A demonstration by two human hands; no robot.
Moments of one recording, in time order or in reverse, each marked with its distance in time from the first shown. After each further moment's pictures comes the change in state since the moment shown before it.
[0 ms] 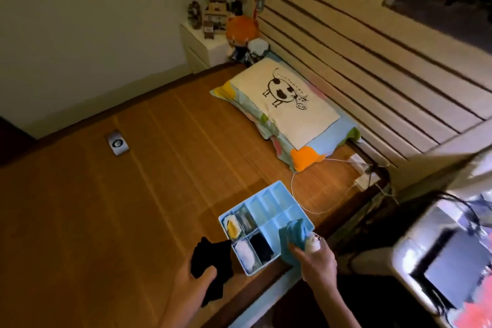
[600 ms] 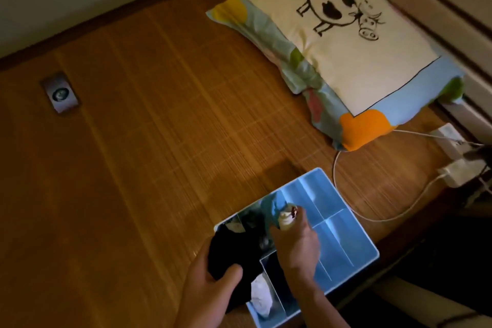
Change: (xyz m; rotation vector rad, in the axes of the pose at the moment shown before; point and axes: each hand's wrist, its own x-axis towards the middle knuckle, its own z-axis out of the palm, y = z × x) left_hand 0.219 -0.005 0.077 -0.058 0.041 -0.108; right_hand 0.188 0.052 0.229 -0.400 -0.020 -0.174
